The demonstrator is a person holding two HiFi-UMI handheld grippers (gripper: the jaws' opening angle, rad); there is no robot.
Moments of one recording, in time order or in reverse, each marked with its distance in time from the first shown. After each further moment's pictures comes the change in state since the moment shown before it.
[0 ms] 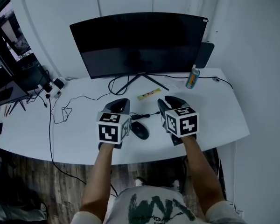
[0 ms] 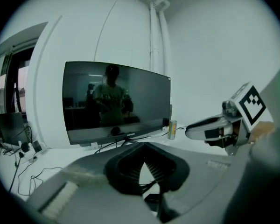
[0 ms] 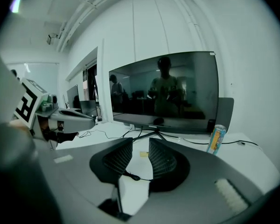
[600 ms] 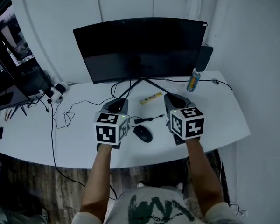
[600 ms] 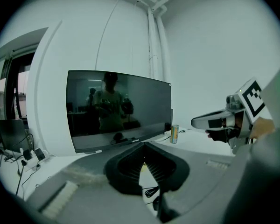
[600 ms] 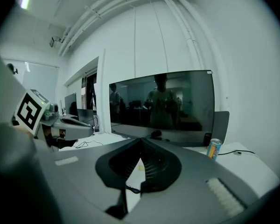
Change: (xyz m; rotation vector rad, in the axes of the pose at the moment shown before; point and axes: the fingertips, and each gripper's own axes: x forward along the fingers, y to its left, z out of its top) left arm -0.016 0.019 0.021 0.032 -0.050 -0.001; right arm -0.021 0.008 0.044 -0.010 -0.137 -0.045
